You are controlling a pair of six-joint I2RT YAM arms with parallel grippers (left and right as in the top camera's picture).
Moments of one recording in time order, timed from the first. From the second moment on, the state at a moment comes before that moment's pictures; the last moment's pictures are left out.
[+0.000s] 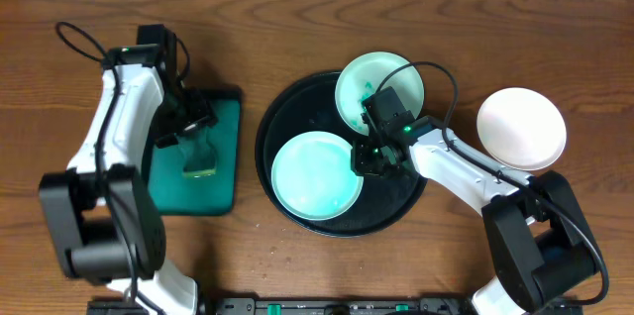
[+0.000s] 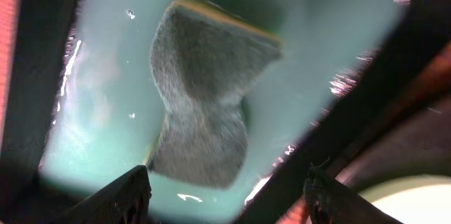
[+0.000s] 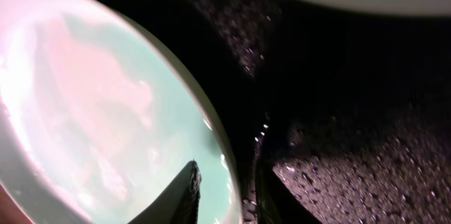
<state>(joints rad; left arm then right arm) 0.08 1.81 1.40 -1.13 0.07 -0.38 0.50 1.77 0.99 -0.53 -0.27 0.58</state>
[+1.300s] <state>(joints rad) 0.08 1.57 1.40 -1.22 0.14 -0.38 0.50 1.51 0.89 -0.45 -0.29 0.70</state>
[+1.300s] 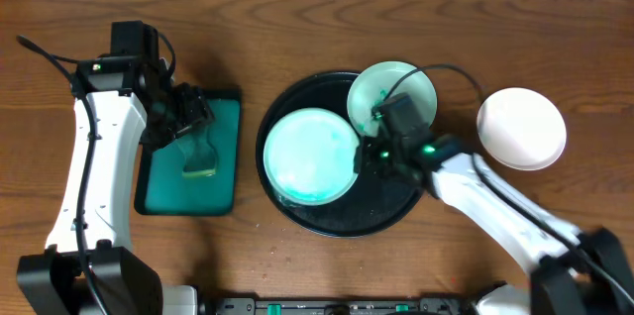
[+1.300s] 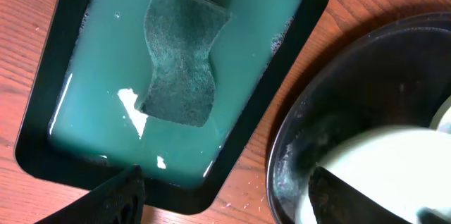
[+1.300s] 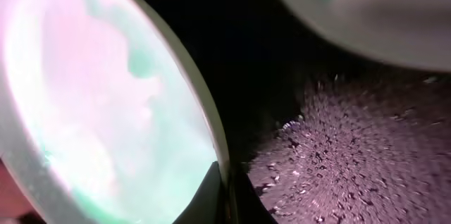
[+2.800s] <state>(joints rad) 0.08 1.57 1.40 -1.23 0.15 -0.38 0.36 1.41 0.89 -0.56 -0.03 0.48</state>
